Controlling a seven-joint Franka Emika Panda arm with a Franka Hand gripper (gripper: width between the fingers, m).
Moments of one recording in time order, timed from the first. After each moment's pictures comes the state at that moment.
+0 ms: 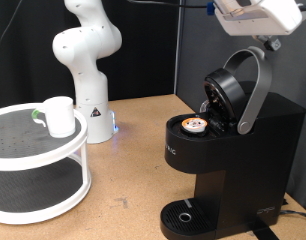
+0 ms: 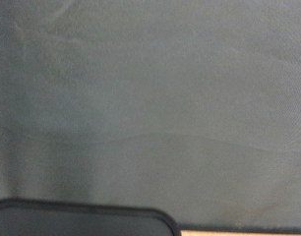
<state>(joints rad) 0.59 -0.16 -0.23 -2.13 0.72 2.33 -0.86</state>
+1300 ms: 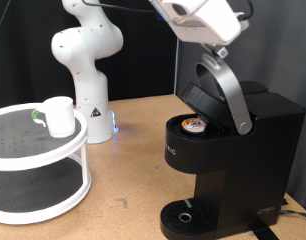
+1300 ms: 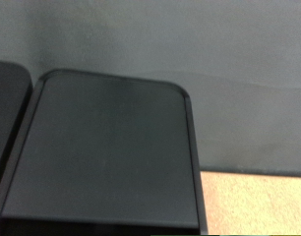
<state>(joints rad) 0.50 -0.27 -0.35 -2.23 0.70 2.20 -1.00</state>
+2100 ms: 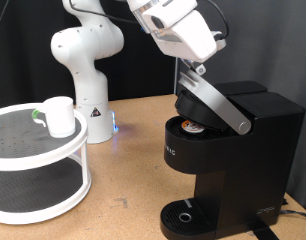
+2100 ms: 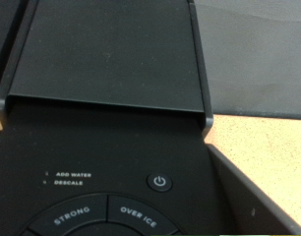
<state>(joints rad) 0.46 -0.27 -0.36 -2.28 0.59 2.23 -1.00</state>
